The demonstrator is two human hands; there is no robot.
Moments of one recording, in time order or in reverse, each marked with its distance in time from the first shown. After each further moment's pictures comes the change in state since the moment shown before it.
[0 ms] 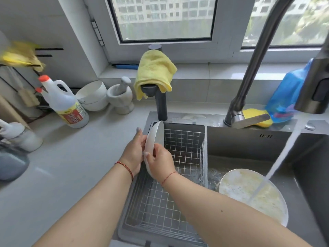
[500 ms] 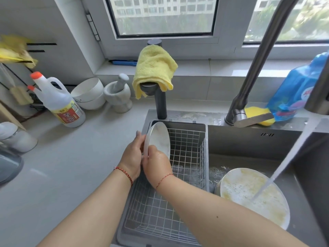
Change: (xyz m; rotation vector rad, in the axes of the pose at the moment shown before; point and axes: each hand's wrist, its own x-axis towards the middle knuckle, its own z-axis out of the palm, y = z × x) left_hand 0.016 -0.024 -0.010 -0.019 -0.031 0.027; right_hand 0.004 -0.007 0.012 -0.317 -0.064 -0.025
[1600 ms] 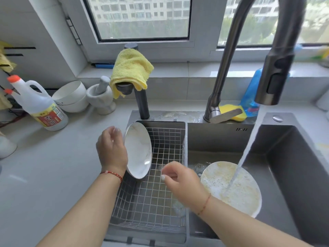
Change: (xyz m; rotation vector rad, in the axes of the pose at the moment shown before) left_hand -0.032 0.020 0.020 0.452 0.552 0.412; right_hand -0.096 0.076 -0.082 0.203 -0.089 0.054
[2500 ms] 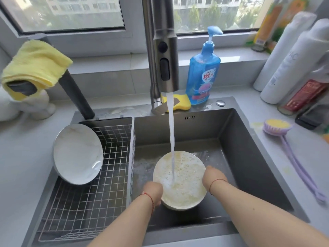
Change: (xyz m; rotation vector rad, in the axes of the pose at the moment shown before) left_hand -0.192 -0.015 0.183 0.353 -0.896 -0.643; right_hand -0.028 0.221 -0.136 -0.654 -0.062 0.839
